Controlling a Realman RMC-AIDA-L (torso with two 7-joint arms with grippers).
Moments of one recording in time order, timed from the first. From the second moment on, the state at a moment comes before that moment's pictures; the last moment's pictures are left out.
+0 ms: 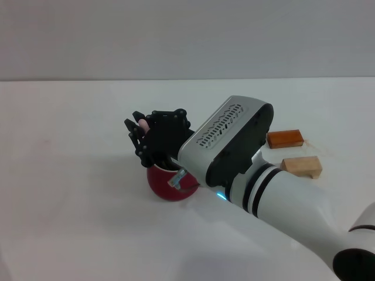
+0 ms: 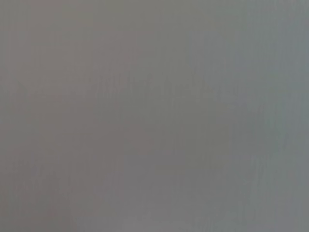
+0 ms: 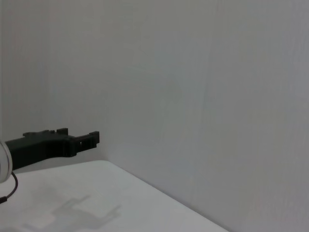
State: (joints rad) left arm -0.45 -2.06 -1.38 -0.18 2.22 1.01 -0.01; right arm 0.50 2.08 0.74 1.10 -2.36 -0.21 -0.37
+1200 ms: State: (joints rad) left arm -0.44 -2.06 -1.38 -0.19 2.23 1.02 -0.02; right arm 0.32 2.08 0.94 0.77 -2.30 -1.04 -0.39
